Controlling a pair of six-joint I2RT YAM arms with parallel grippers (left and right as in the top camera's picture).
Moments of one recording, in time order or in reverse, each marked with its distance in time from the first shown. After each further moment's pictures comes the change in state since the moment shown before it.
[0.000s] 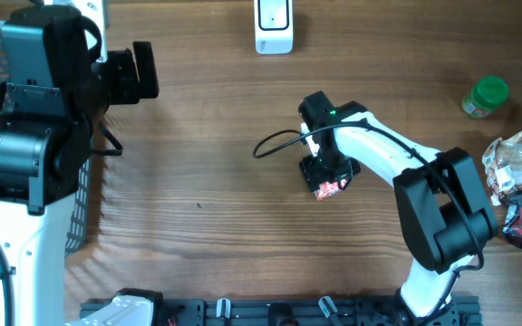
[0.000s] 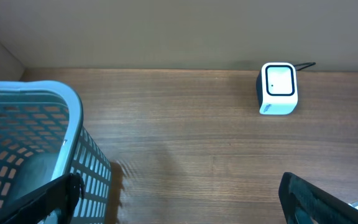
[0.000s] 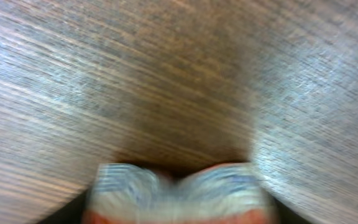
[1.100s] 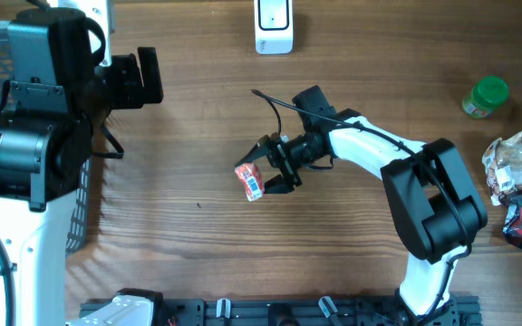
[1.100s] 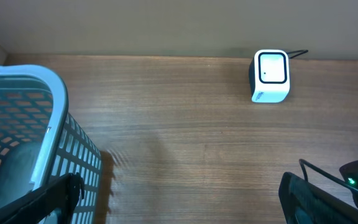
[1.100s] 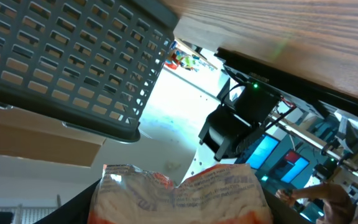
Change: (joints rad) left arm 0.000 0.007 0.000 -0.042 0.039 -0.023; right arm 0.003 0.056 -0.043 0.433 -1.363 1.152
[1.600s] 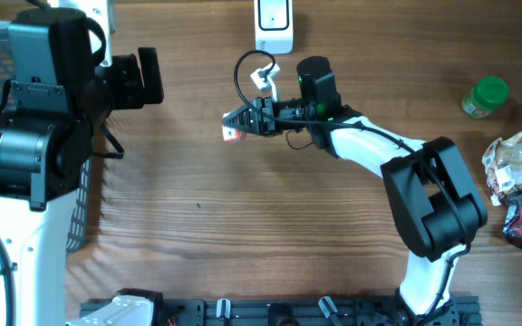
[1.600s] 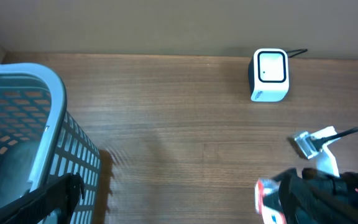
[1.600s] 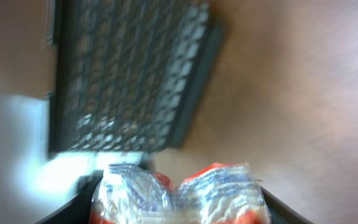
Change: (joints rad) left arm 0.000 0.001 0.000 -0.002 0.003 -0.003; right arm -0.019 0.006 -0.008 0.833 0.366 -0.475
